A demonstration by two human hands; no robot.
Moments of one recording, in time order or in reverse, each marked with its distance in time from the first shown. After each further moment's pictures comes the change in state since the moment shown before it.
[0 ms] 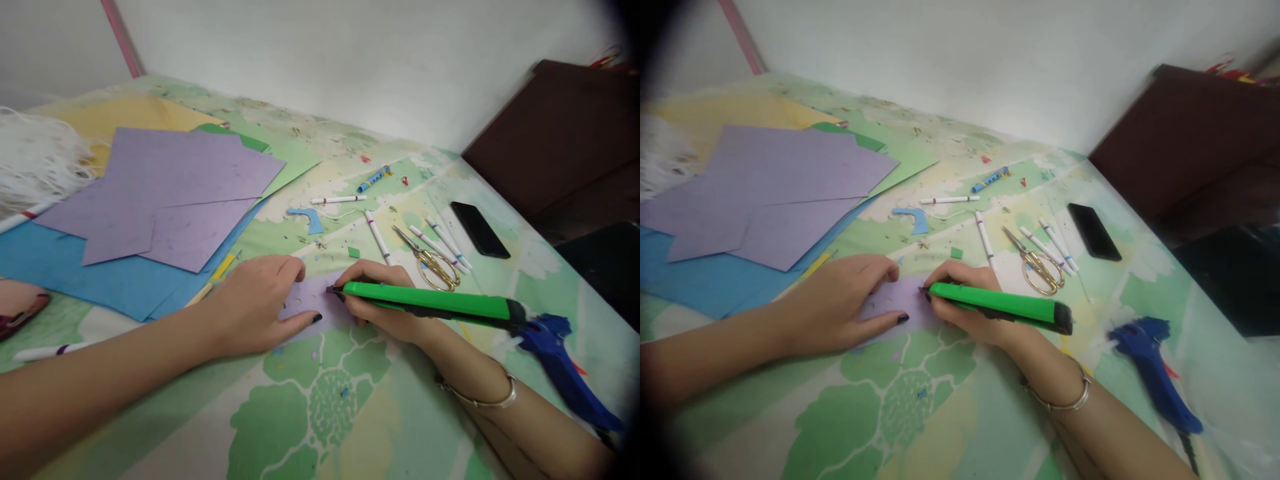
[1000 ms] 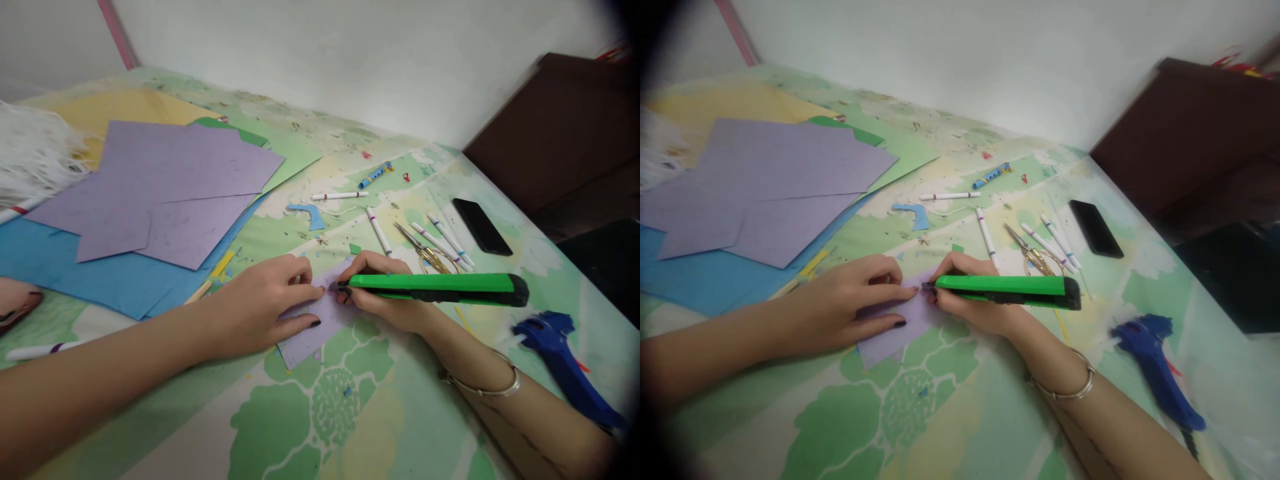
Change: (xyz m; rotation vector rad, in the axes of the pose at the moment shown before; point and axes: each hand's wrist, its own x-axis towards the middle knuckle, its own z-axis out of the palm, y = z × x) left_hand -0.002 -0.009 0.003 -0.145 -0.010 0.284; right_hand 0.007 0.007 -0.003 0.013 0.000 0.037
